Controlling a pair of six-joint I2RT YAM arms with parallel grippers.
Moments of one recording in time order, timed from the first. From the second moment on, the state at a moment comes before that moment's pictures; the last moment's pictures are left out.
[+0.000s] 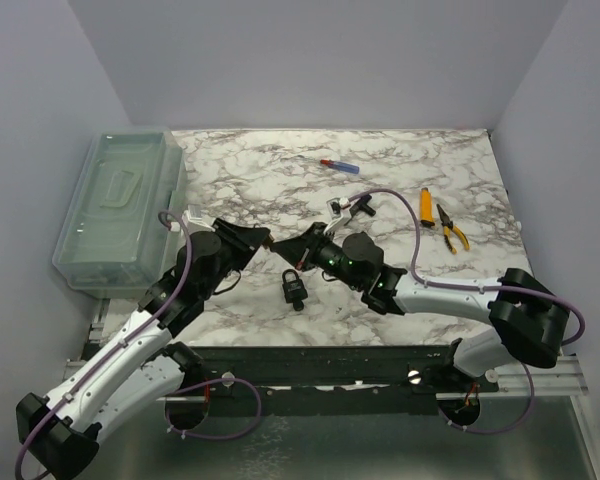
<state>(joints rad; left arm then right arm) -0.63 0.74 0.64 -0.22 -0.22 -1.26 1.01 1.46 0.75 0.68 0.11 0.84</state>
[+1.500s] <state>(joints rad) -0.61 0.62 0.50 0.17 -0.17 -1.20 0.83 1.65 0.72 1.22 -0.29 1.38</state>
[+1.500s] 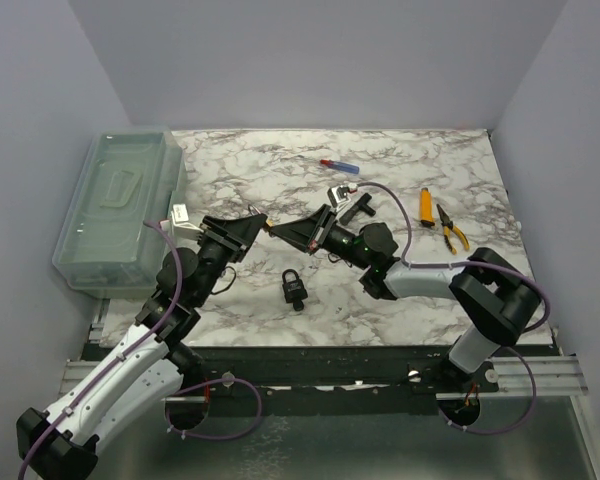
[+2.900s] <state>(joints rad) -0.63 0.76 0.58 0.01 -0.16 -1.33 0.81 1.33 0.74 0.57 -0.33 0.53</state>
